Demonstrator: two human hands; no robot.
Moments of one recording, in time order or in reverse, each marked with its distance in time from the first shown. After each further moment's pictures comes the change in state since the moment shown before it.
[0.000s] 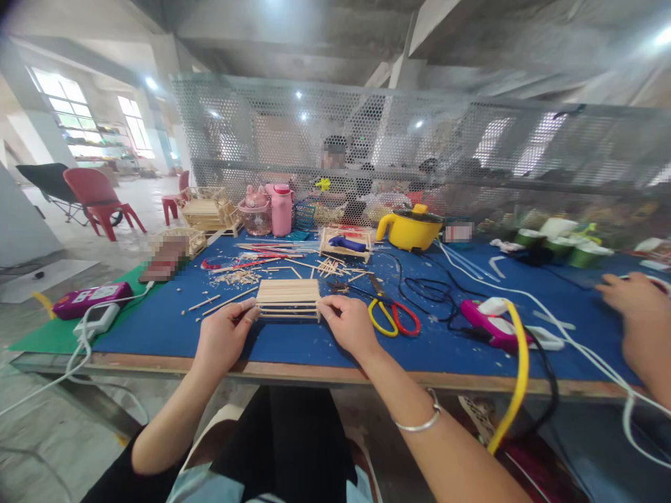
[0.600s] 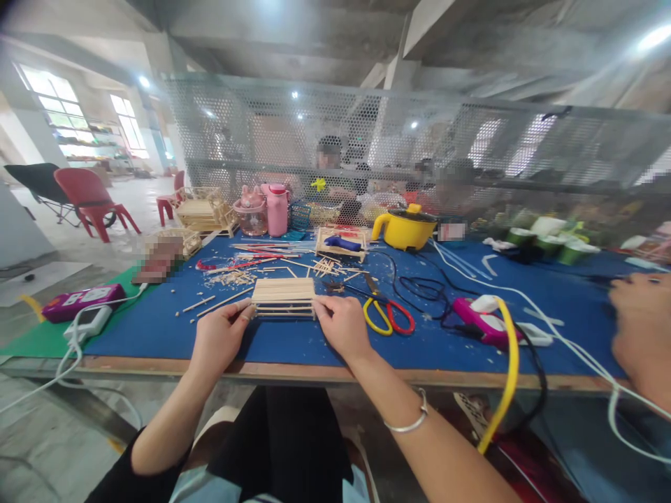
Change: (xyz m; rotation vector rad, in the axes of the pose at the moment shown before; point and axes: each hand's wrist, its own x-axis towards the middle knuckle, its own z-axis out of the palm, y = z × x) left_hand 0.002 0.005 0.001 -0.037 -0.015 -0.108; right_hand -0.003 -0.001 0.006 -0.175 0.081 -0.028
